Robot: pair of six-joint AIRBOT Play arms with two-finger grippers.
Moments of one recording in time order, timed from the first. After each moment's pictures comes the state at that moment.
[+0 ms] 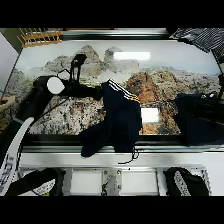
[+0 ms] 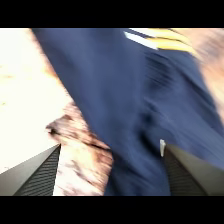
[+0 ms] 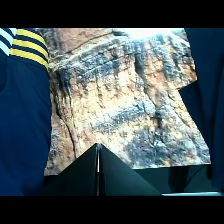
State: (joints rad) left arm -0.32 -1.33 1.26 1.18 -0.97 -1.54; right arm -0.29 -0.73 0.89 -1.18 1.18 1.49
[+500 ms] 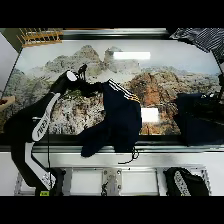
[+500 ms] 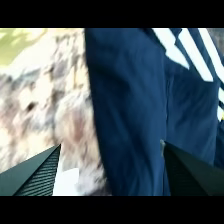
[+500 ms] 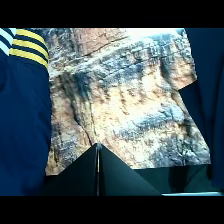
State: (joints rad) left arm -0.23 -1.92 1.59 0.93 -0.97 -1.54; right arm -0.29 -0.73 0.89 -1.18 1.18 1.49
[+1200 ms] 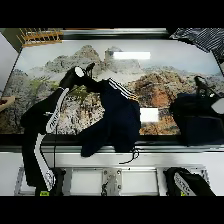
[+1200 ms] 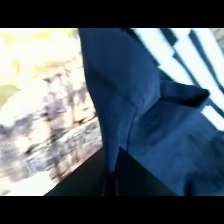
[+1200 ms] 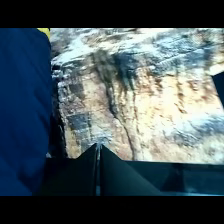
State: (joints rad) left arm -0.25 -2.06 1.84 0.99 -1.10 -1.57; right arm -0.14 -0.94 0.89 -1.20 1.15 1.49
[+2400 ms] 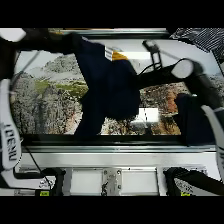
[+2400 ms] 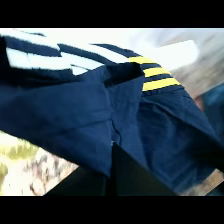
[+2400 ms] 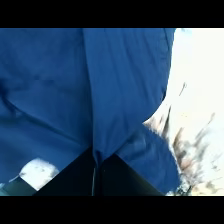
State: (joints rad) left arm -0.12 -1.50 2.02 0.99 -1.26 -1.50; right arm 0.27 -1.27 1.47 -1.11 1.09 1.31
